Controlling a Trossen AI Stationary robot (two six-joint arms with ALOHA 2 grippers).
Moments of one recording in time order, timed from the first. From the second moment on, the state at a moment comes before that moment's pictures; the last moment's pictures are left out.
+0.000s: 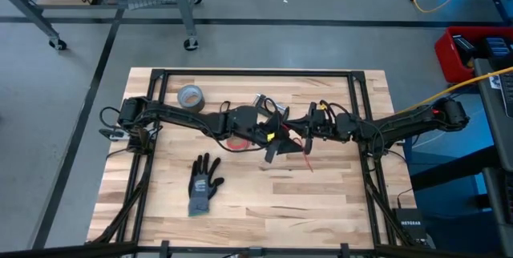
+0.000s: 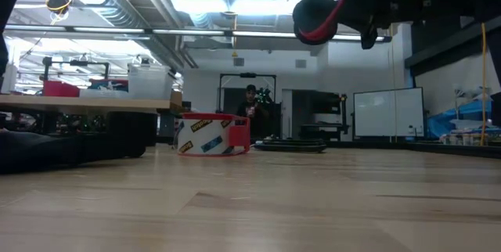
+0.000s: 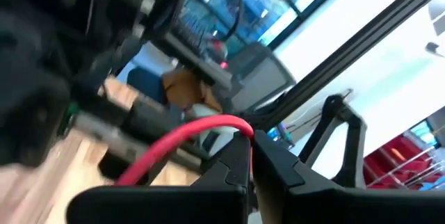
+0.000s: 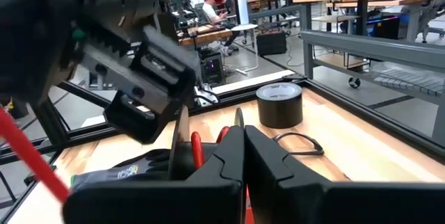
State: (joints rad) left arm -0.05 1.86 1.42 0.44 0.23 -0.76; right arm 0.07 1.08 0.38 0.68 0.23 0.19
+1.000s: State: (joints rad) left arm -0.09 1.94 1.44 0.54 0.19 -0.76; right arm 0.07 1.08 0.38 0.71 0.23 0.21
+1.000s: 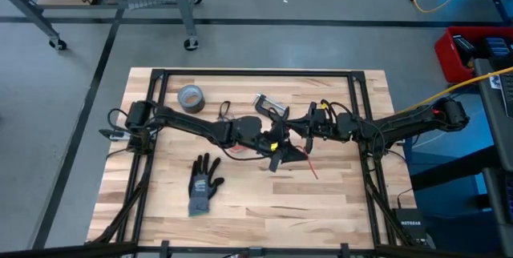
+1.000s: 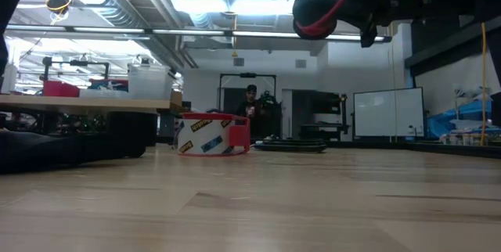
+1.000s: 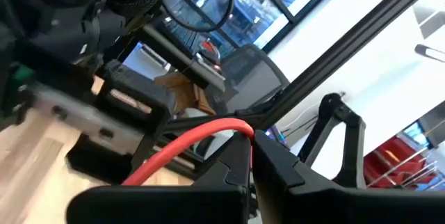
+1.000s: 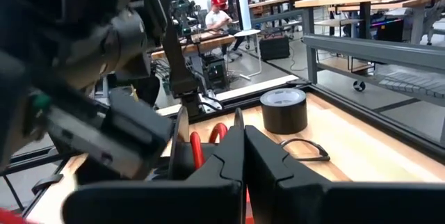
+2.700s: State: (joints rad) left arm -0.16 2.03 1.56 0.29 0.13 -0.44; right arm 0.07 1.08 0.38 0.79 0.18 0.24
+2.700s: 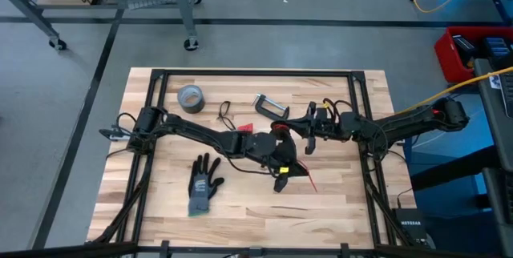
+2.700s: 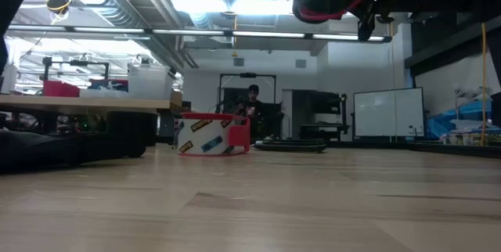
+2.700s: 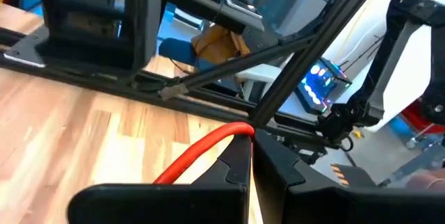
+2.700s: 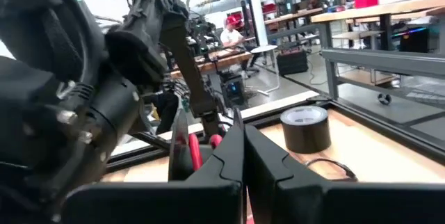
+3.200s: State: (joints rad) left arm -0.16 2.03 1.58 0.49 0.08 -0.42; right arm 0.07 1.14 0.38 0.77 0.21 0.25
